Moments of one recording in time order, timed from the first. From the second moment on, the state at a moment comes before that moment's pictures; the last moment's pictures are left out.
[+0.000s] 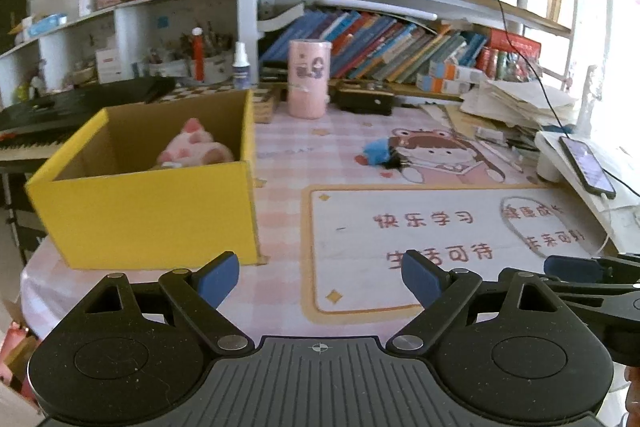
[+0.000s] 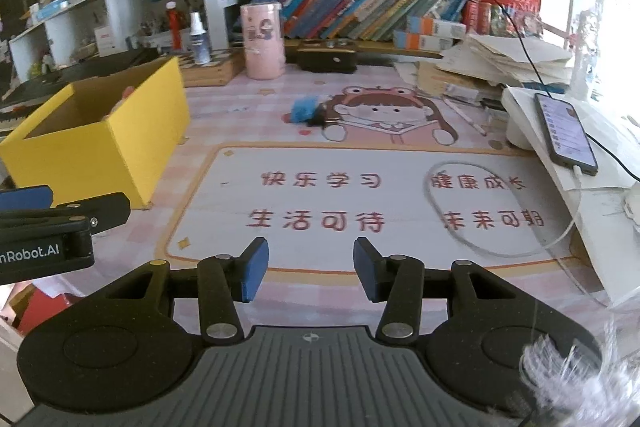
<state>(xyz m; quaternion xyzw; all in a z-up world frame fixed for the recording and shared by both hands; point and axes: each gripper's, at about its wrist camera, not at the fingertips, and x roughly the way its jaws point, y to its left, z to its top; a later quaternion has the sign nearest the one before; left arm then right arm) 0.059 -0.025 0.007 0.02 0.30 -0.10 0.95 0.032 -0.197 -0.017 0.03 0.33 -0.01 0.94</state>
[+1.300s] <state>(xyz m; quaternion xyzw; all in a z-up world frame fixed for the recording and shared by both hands) 0.184 -0.112 -0.014 -0.01 0.34 -0.03 0.94 0.186 -0.291 -0.032 0.02 0.36 0.06 0.93</state>
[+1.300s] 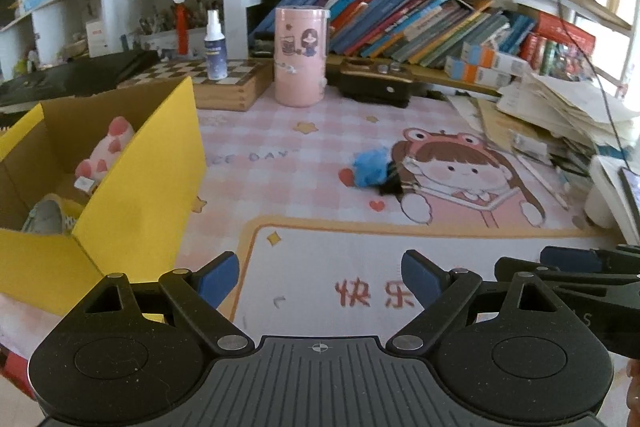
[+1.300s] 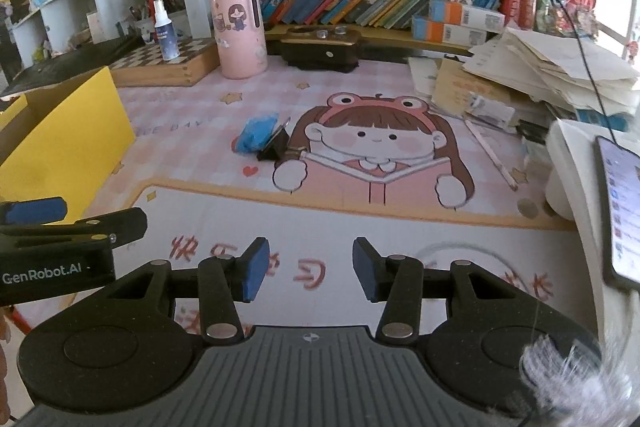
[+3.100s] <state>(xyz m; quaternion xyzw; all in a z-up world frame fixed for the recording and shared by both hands) 0.280 -0.129 -0.009 0.00 0.36 0.08 0.93 0.356 -0.291 -0.079 0.11 0.35 0.18 0.91</state>
